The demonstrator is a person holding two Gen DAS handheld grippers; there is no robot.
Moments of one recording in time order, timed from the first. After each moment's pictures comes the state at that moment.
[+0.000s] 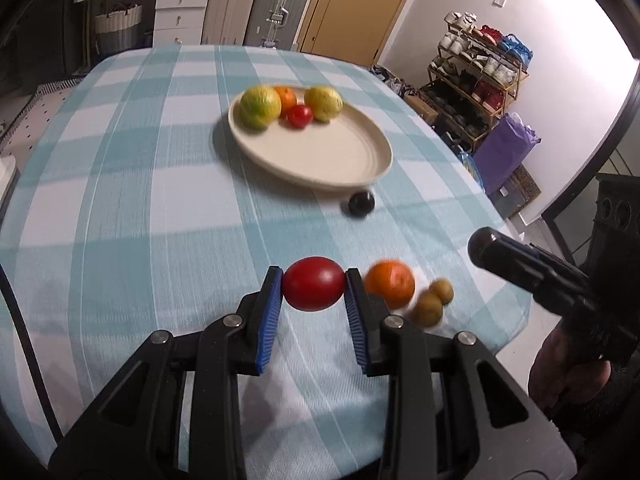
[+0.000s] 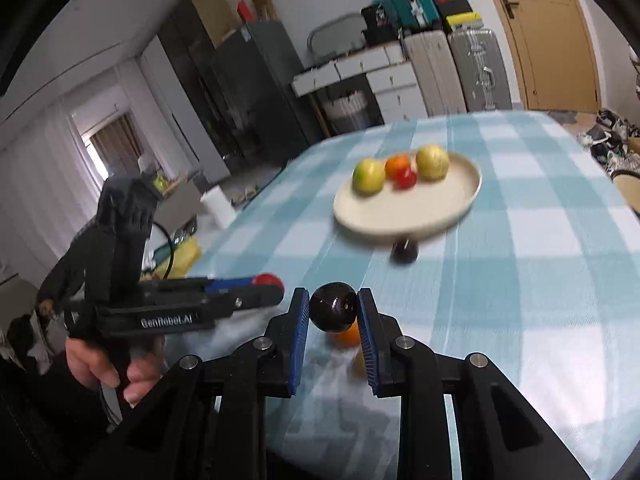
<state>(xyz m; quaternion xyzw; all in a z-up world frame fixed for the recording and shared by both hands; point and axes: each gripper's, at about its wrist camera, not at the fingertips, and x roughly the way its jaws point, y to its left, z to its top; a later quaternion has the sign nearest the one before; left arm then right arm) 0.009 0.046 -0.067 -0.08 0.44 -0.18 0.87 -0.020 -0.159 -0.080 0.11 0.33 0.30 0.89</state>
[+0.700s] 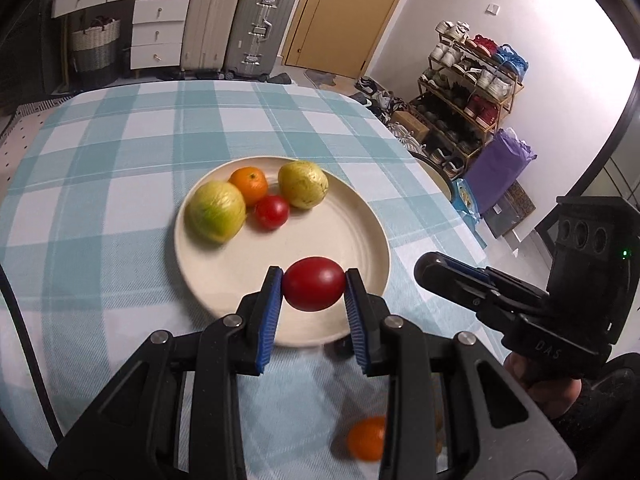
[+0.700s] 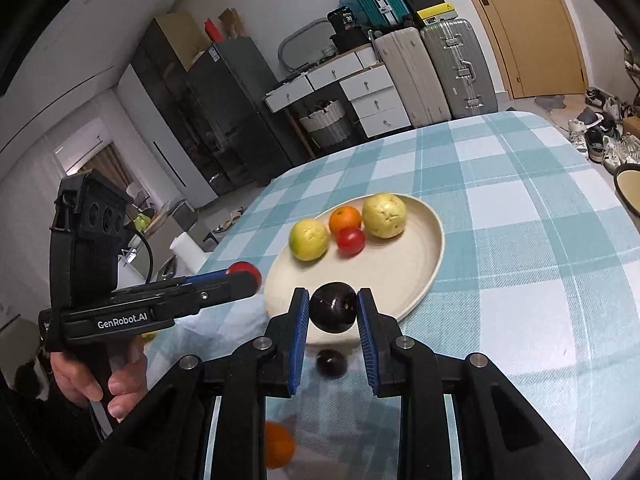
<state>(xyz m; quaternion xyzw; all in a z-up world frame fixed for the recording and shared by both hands) 0.145 0.002 -0.039 -0.09 0.43 -0.20 0.88 0.108 -0.191 -0.080 0.16 0.34 0.28 0.88</state>
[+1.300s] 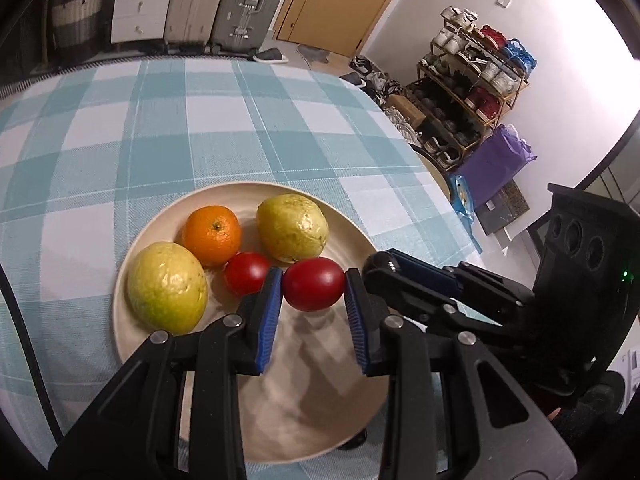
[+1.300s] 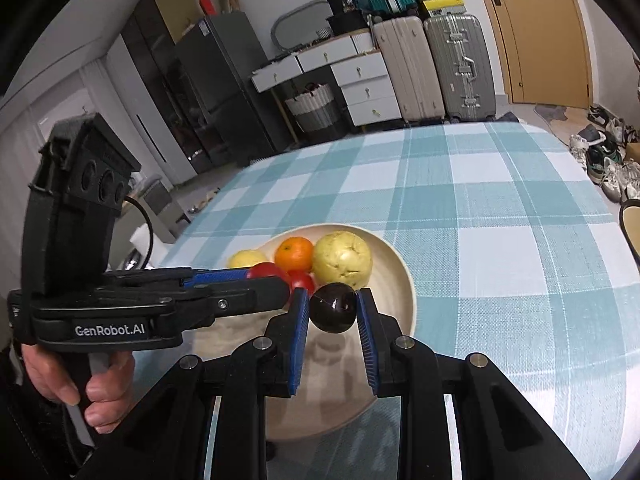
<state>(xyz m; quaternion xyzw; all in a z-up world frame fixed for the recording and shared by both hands) 0.255 -0.030 -0.073 -0.11 0.48 -0.22 0.84 0.200 -0.179 -0.092 0.10 0.37 0.26 0.89</state>
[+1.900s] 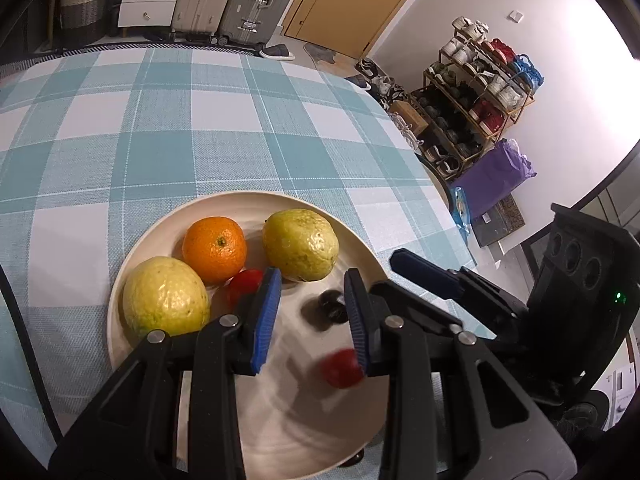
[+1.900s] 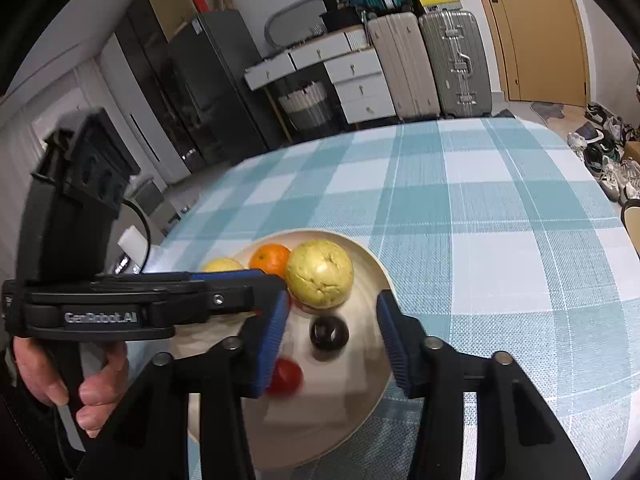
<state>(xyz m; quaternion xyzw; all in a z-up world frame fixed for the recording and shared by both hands) 0.271 -0.022 -0.080 -0.14 0.48 -0.22 0.84 0.221 -0.184 -0.101 0.10 0.36 0.26 0.89</state>
